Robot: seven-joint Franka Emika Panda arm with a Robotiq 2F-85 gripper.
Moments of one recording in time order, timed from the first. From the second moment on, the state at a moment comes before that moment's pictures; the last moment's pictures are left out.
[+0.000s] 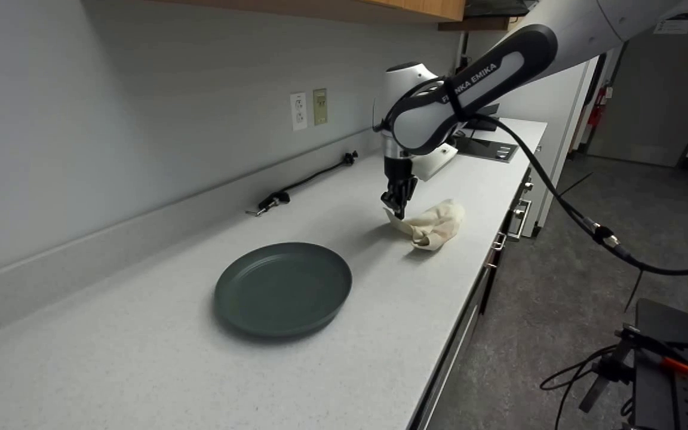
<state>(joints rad) -0.04 0.69 -0.05 -1.53 -0.14 2.24 0.01</state>
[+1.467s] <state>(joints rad) 0.09 0.95 -0.06 -1.15 -0.22 2.21 0.03</state>
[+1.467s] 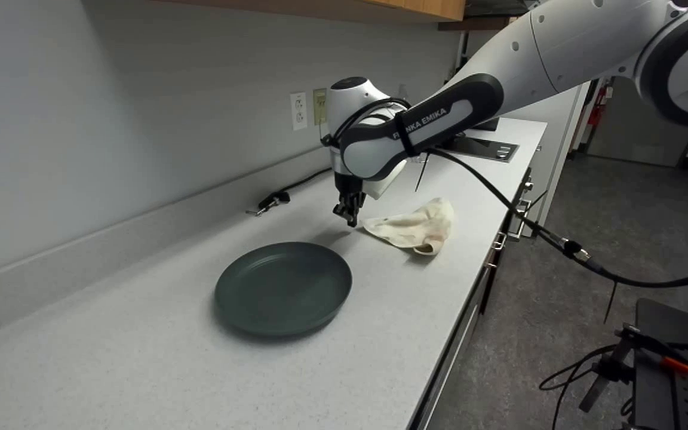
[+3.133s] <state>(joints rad) 0.09 0.82 -0.12 -1.28 -0.29 2.08 -0.06</state>
